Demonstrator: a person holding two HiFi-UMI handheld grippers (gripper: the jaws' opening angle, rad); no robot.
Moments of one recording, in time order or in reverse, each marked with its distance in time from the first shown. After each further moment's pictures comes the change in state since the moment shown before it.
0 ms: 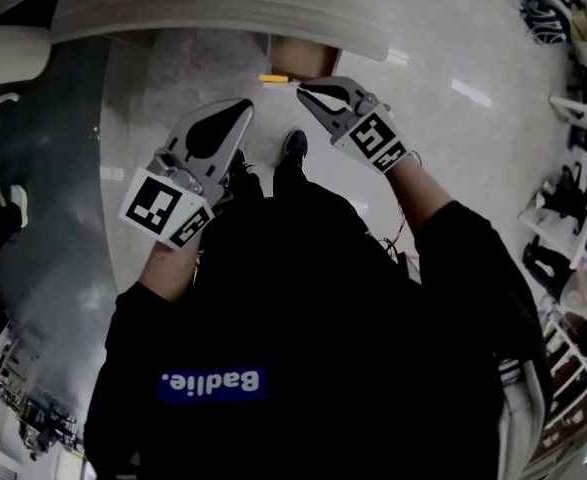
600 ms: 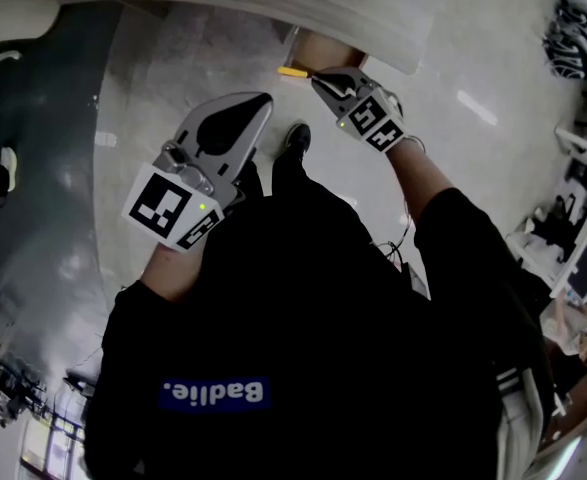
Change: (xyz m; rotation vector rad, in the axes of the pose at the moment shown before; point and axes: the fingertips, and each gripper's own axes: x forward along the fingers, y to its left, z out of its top) left arm -0.007 0.029 0.000 -0.039 -0.036 0.066; right arm 0.074 -0.021 -0.071 -0.076 0.220 0.093
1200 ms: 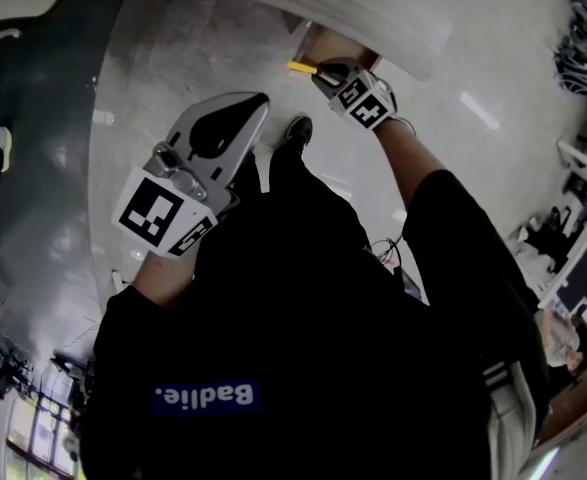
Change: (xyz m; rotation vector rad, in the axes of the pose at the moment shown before) left arm -0.011 0.022 -0.011 -0.030 0.015 0.057; right arm 0.077 -0.010 -0.071 0.040 0.189 0.067
